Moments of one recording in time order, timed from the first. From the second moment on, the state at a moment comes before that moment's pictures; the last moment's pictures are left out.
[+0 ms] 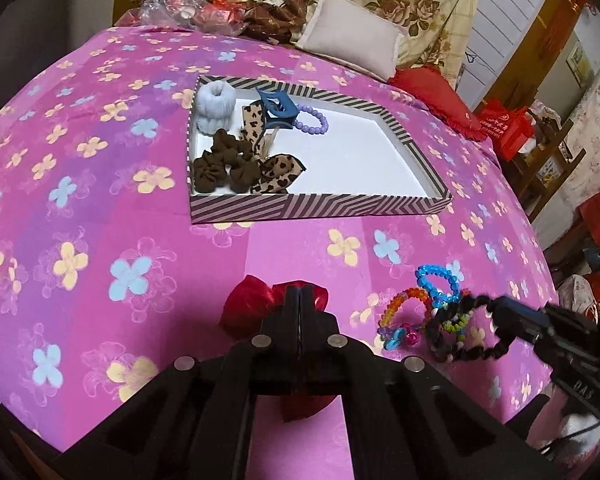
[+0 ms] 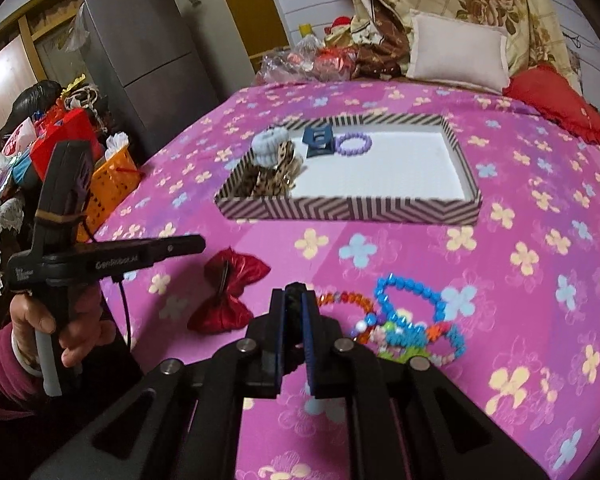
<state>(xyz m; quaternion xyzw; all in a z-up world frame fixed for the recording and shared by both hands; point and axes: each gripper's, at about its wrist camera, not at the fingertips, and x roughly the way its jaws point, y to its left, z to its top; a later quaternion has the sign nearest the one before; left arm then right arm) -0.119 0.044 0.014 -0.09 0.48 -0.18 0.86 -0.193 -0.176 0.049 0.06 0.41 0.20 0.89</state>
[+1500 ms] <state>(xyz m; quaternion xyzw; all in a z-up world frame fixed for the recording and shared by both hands) -0.045 0.011 0.034 -0.10 0.48 -0.16 0.86 -0.097 -0.177 0.078 0.06 0.38 0.18 0.91</state>
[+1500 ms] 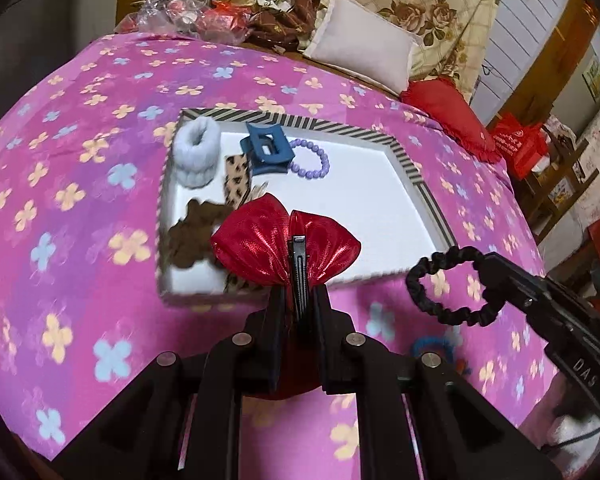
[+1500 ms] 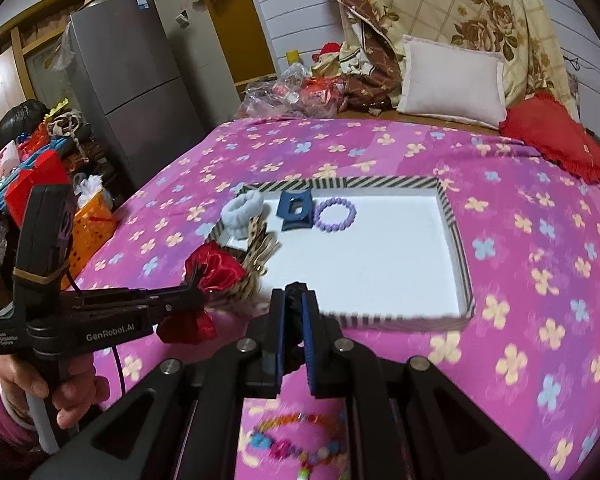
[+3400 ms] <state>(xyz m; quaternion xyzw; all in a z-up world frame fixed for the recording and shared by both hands) -0.075 -0.028 0.027 -0.03 0.45 -0.12 0.88 -0.129 -0.220 0.058 0.11 0.39 0.10 0.91</state>
